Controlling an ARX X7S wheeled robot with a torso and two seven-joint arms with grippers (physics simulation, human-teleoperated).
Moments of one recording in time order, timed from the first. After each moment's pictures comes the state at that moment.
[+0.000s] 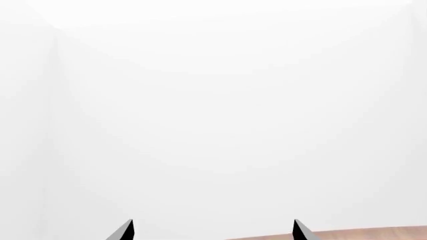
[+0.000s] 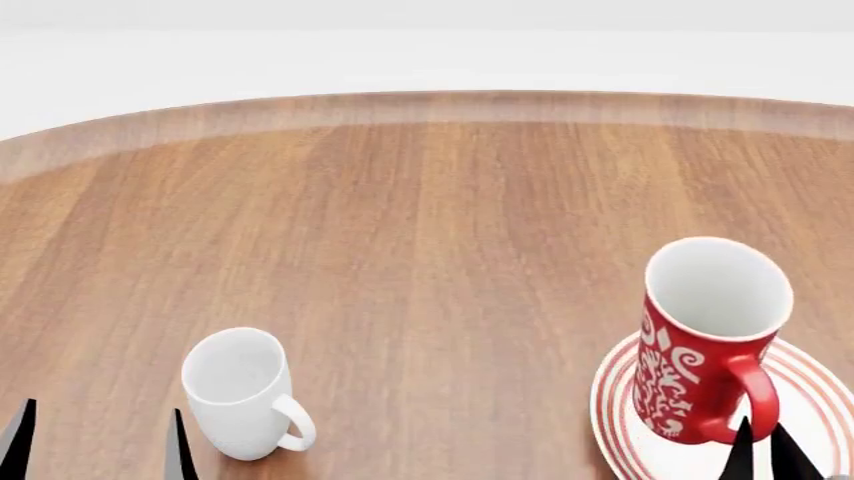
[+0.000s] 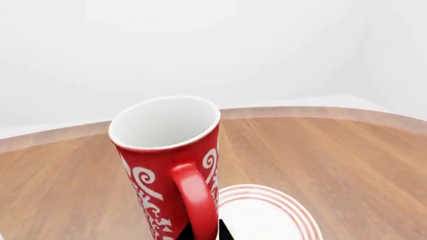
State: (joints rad) left arm -0.15 -0.30 0.46 -0.36 -0.01 0.83 -0.50; right arm 0.04 1.02 -0.14 -0.95 1.25 0.39 1.13
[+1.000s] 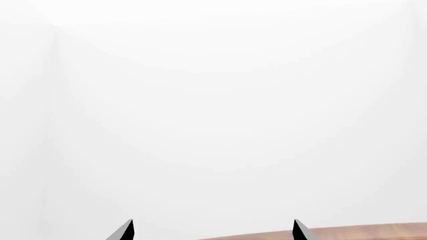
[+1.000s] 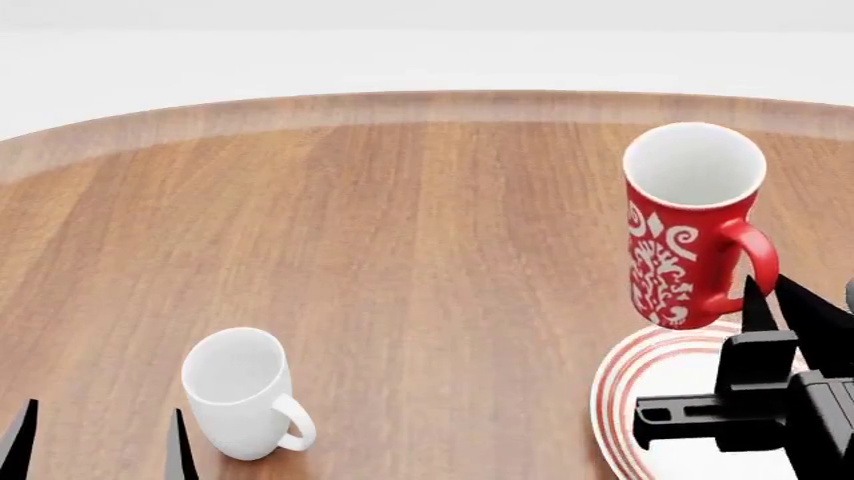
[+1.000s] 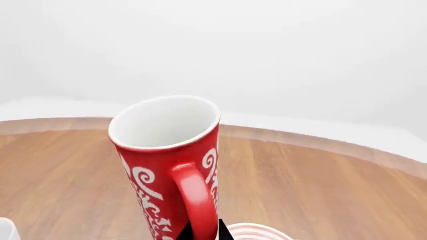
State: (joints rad) left arm -0.15 -0.31 0.47 -0.35 -0.02 0.81 -0.50; right arm 0.45 1.17 -0.17 -0.65 1.45 0.58 0.72
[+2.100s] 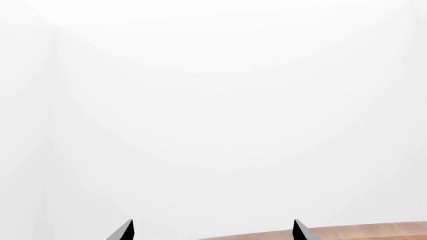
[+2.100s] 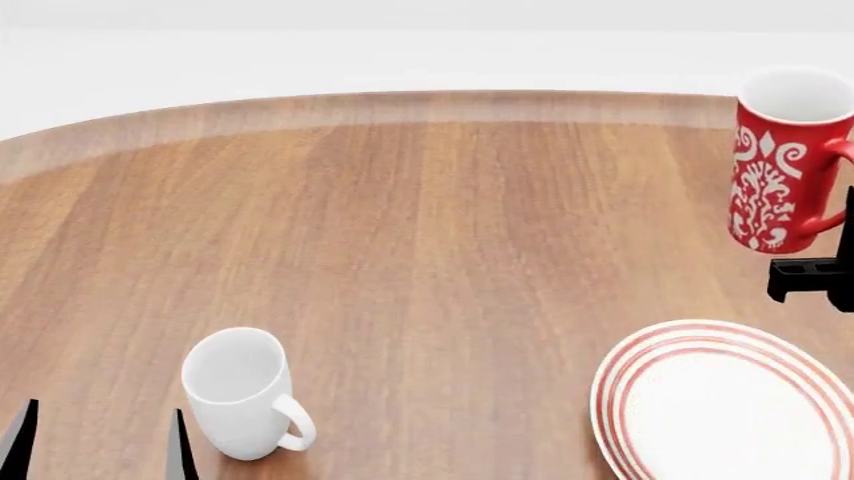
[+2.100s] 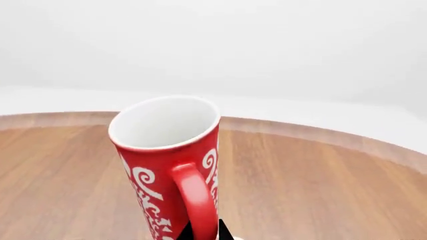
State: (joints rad) left arm -0.15 -0.31 0.48 -0.35 -0.02 0.81 -0.51; right arm 0.89 1.05 -0.36 -0.02 1.18 0.75 0.22
